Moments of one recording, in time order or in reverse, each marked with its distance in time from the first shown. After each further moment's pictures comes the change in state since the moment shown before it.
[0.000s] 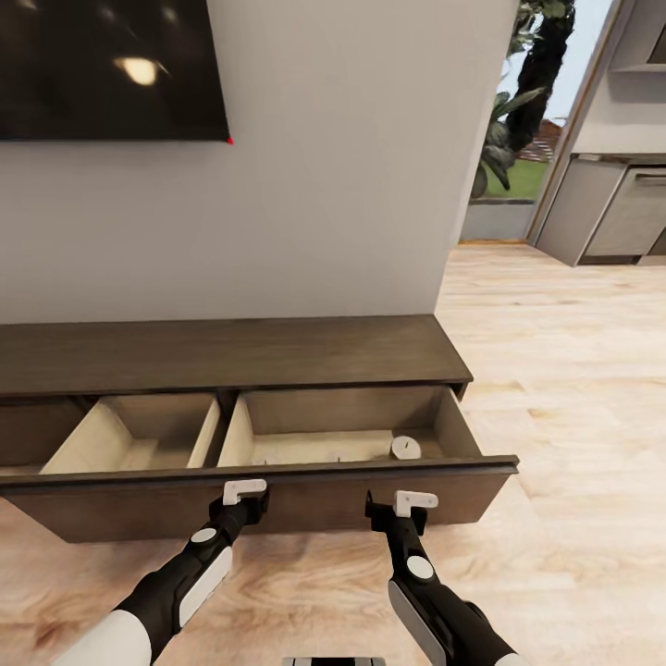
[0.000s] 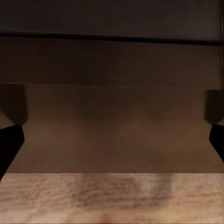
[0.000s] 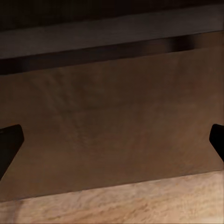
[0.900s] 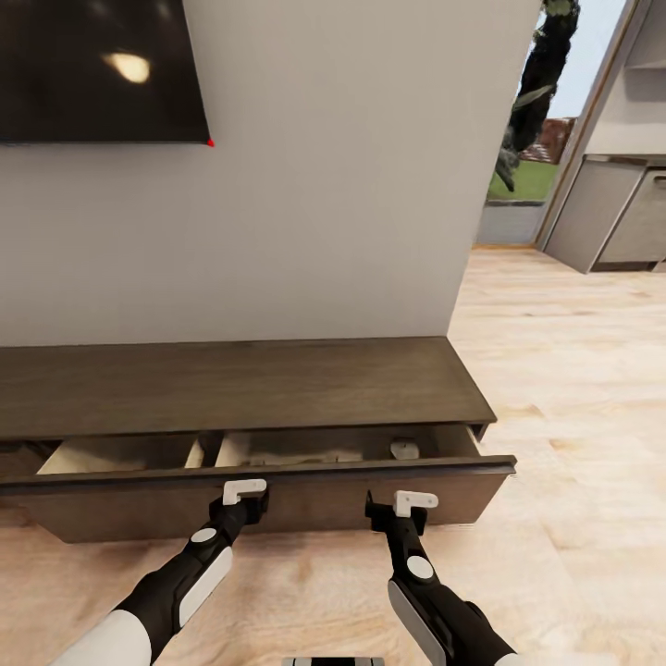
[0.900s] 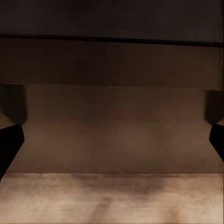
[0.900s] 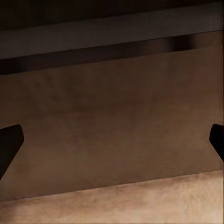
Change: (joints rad) left arm 0.000 0.000 0.001 0.000 0.000 0.000 0.000; right arm 0.000 0.000 0.000 0.000 -0.001 0.000 0.000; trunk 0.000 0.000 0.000
